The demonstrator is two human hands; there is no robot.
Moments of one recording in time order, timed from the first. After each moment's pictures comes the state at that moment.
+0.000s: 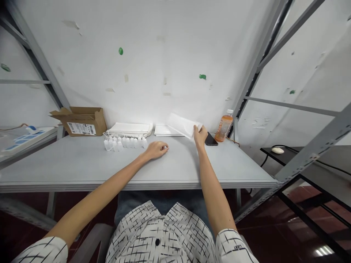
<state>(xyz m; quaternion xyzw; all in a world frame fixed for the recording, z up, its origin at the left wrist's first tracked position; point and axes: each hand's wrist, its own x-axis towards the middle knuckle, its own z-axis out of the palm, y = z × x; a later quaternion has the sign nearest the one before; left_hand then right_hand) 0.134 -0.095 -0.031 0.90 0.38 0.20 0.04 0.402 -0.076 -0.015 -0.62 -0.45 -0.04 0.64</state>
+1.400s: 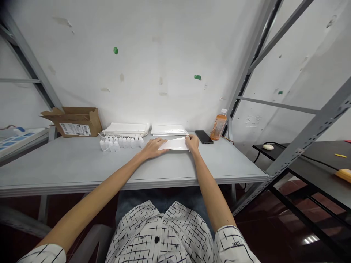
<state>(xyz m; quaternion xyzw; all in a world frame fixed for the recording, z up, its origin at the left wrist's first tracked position) 0.133 -0.080 -0.049 0.92 0.32 0.24 -0.02 0.382 -0.103 -0.043 -0.70 -0.47 0.10 0.54</state>
